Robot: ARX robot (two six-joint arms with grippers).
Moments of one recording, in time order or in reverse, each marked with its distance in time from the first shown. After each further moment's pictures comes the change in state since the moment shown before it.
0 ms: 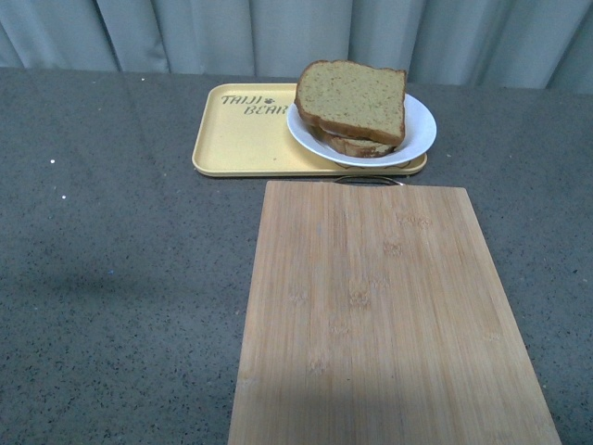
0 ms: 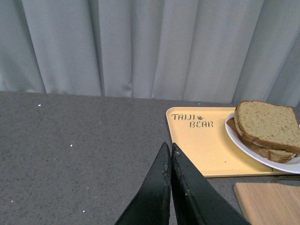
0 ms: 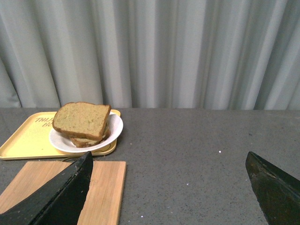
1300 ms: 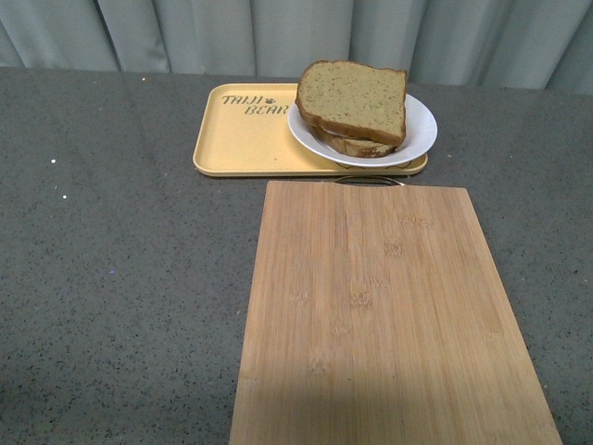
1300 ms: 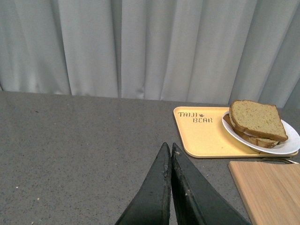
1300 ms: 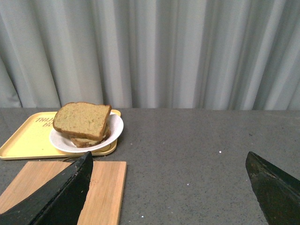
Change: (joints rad) left arm 0.158 -1.105 -0.211 -0.866 0.148 0.009; right arm 0.000 0.000 0.000 0.000 0.000 0.000
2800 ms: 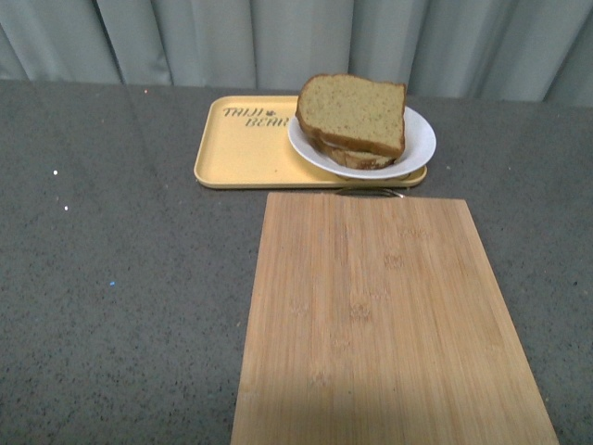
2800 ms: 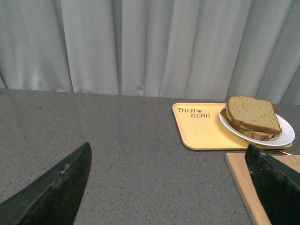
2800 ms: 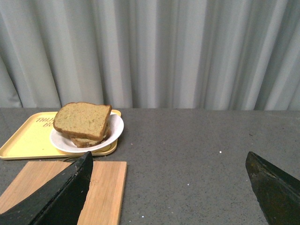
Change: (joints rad) left arm 0.000 -0.391 0.000 -0.395 0.000 0.000; right arm 0.000 0.000 0.000 0.000 0.000 0.000
